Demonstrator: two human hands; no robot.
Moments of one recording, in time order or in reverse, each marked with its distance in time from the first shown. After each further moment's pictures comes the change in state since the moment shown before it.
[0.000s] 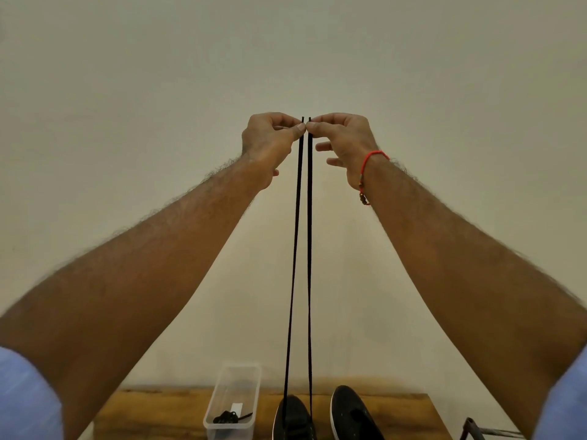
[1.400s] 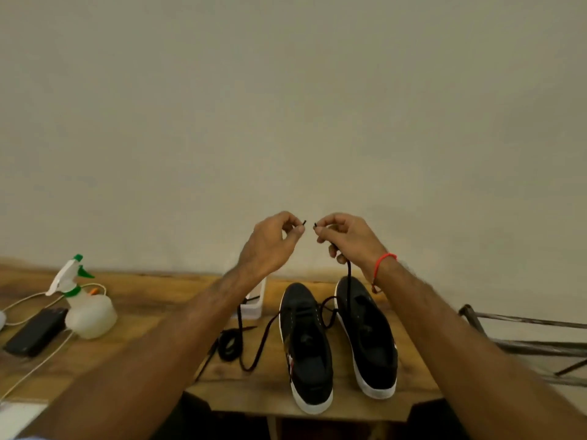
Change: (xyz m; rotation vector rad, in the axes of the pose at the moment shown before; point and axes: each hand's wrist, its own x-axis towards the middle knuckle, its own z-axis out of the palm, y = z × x) left_hand -0.193 -0.288 0.023 0.434 -0.379 -0.165; right_hand -0.186 0.281 0.019 -0.099 -0.316 0.526
